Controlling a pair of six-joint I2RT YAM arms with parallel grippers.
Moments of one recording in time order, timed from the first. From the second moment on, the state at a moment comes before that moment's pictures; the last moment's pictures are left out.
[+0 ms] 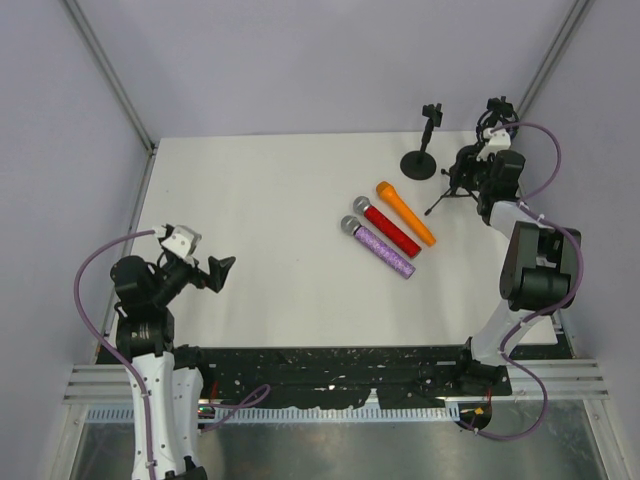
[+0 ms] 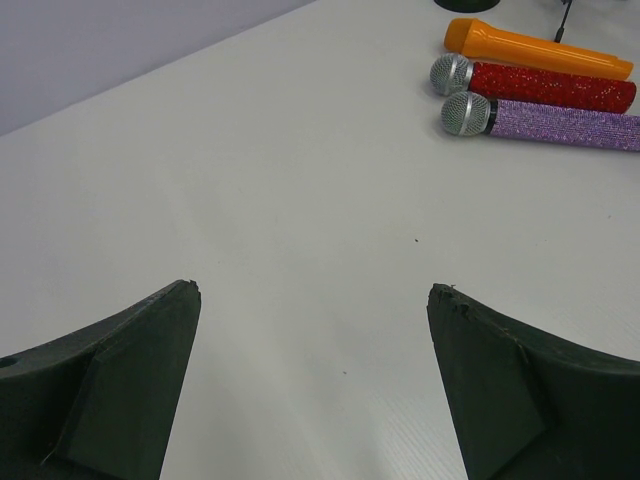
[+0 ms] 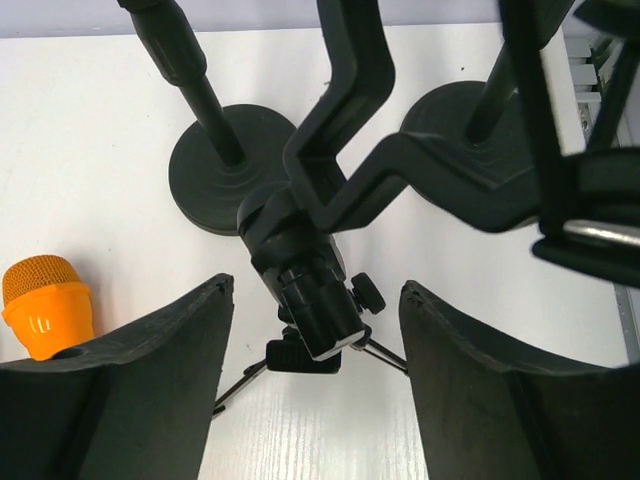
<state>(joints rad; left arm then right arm) 0.25 0.47 0.58 -0.33 0.78 0.23 -0.20 1.78 1.09 0.38 -0.26 -0.01</state>
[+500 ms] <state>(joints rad) 0.25 0.45 0.58 -0.33 0.79 0.23 -0.20 1.59 1.06 0.25 -0.24 -0.07</state>
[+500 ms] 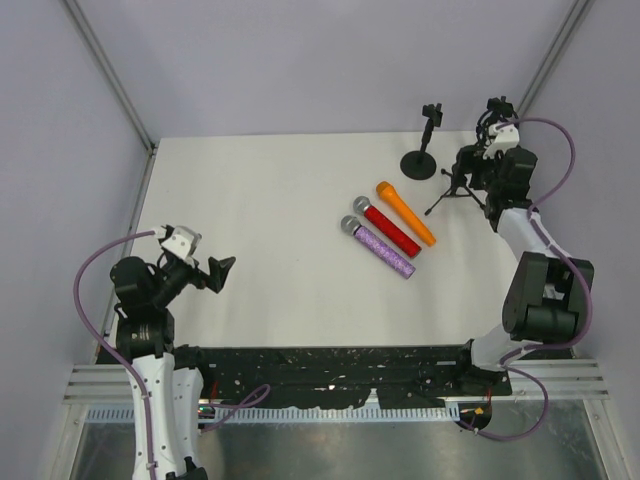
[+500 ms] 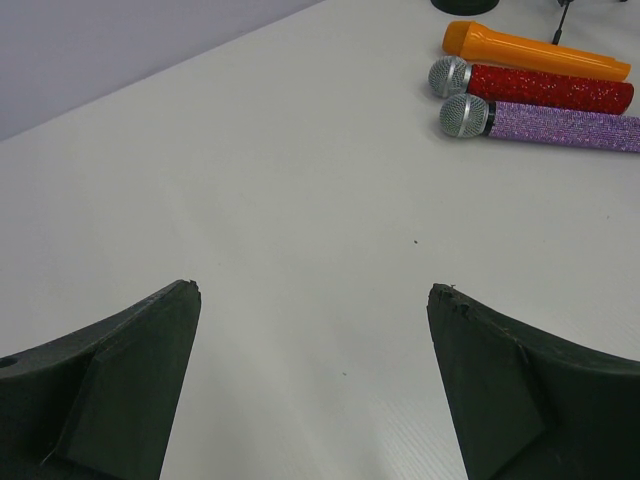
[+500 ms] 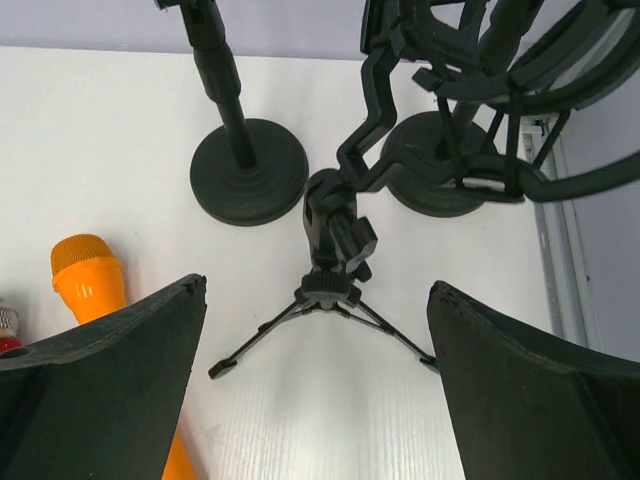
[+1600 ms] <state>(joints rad) 0.25 0.49 0.75 -0.52 0.70 0.24 -0.21 0.72 0.77 -0.25 -0.34 -0.28</state>
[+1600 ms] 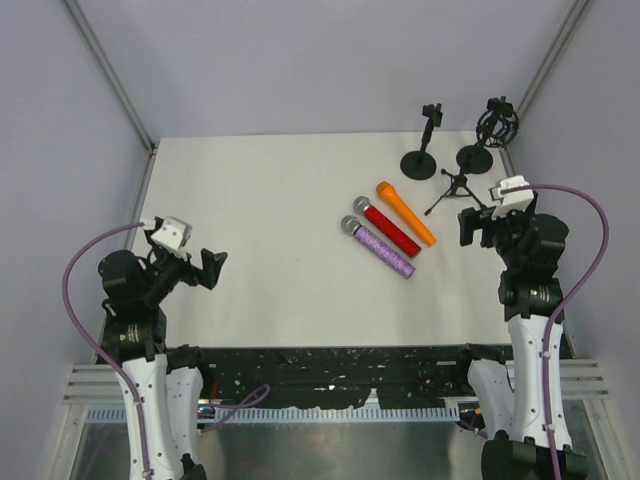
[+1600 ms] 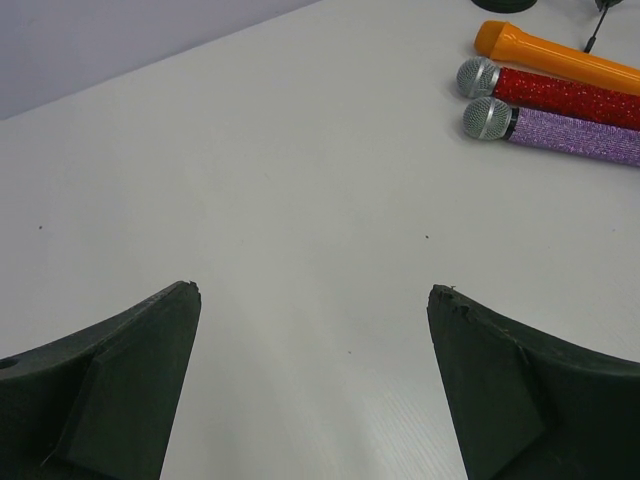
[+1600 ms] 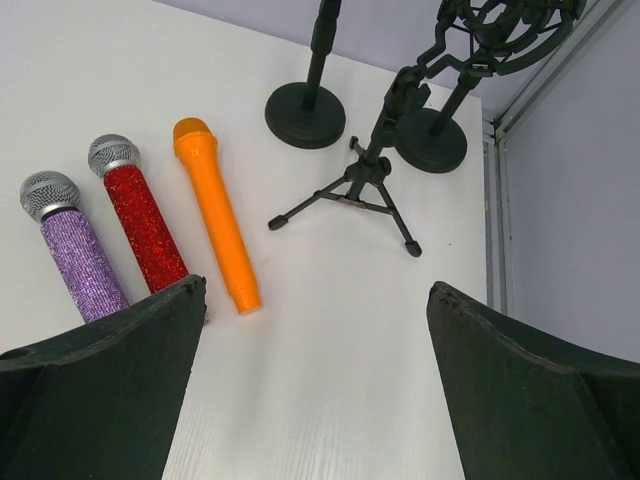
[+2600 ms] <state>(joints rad) 0.25 0.49 1.04 -0.74 0.23 0.26 -0.22 0.50 0.99 -0.58 -0.08 -0.21</state>
